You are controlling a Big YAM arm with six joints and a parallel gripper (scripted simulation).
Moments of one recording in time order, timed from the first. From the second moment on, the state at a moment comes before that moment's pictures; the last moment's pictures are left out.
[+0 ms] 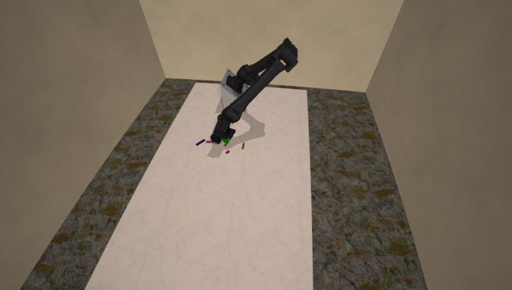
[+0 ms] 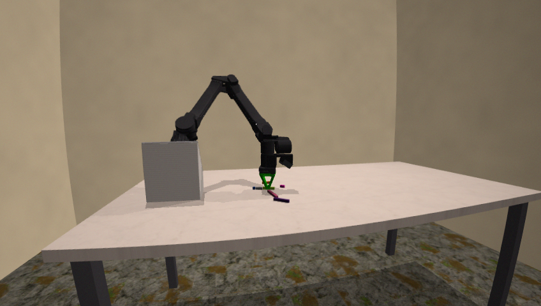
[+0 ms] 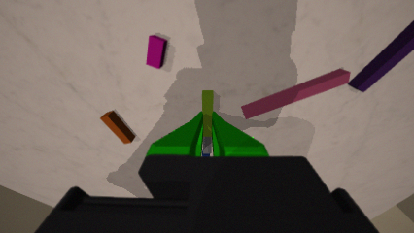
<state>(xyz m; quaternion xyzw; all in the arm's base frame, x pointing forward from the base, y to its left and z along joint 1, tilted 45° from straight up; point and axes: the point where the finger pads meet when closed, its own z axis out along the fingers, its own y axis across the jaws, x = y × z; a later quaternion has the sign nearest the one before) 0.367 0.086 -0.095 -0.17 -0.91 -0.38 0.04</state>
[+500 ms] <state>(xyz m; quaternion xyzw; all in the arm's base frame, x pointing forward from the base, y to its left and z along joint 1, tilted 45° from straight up) 0.367 0.086 -0.095 -0.17 -0.91 -0.38 0.04</state>
